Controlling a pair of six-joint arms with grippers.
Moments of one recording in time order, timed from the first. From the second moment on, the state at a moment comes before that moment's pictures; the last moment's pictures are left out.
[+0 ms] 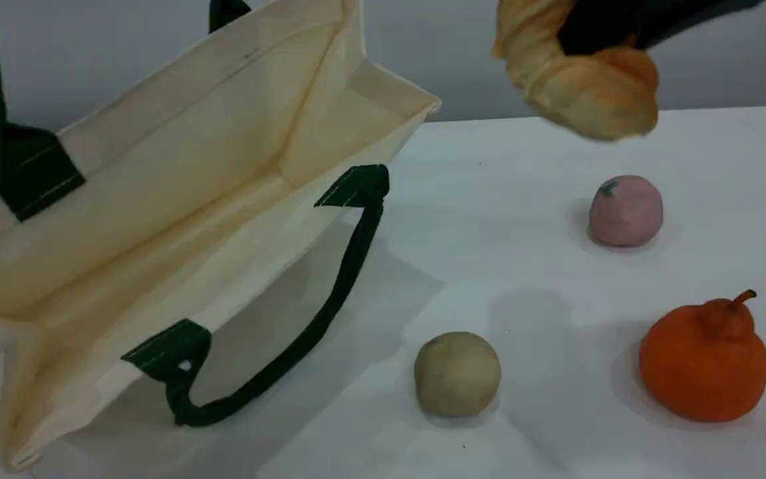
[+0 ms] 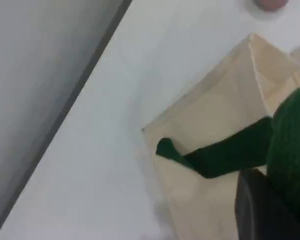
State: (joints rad) left arm -0.07 1.69 -1.78 -0.51 1.22 1.11; right arm 0.42 1.40 -0.96 0.57 0.72 -0.27
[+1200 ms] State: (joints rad) left arm -0.16 1.73 -1.79 -0.56 1.20 1.13; right arm 0.70 1.73 -1.03 1.16 0.49 -0.55
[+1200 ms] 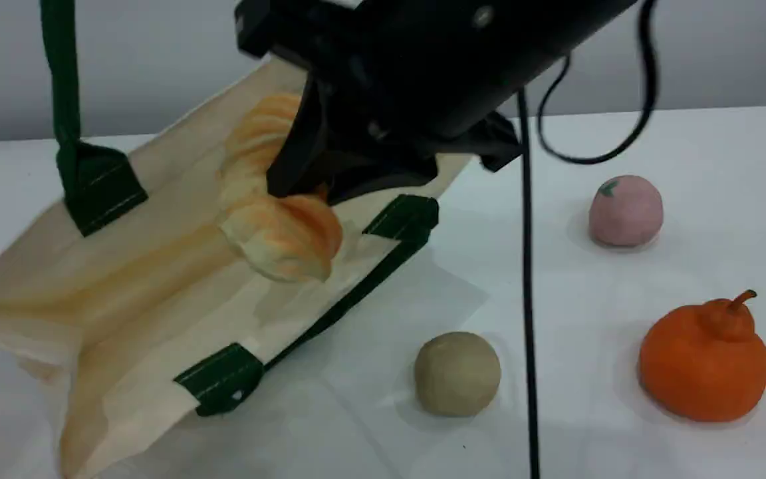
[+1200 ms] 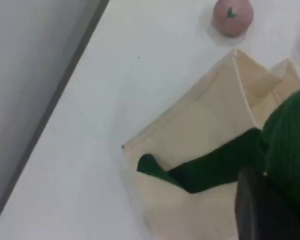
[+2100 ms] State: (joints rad) left arm -0.16 1.73 -1.79 -0.55 1.22 1.12; right arm 0.70 1.99 -1.26 1.18 0.37 -0.65
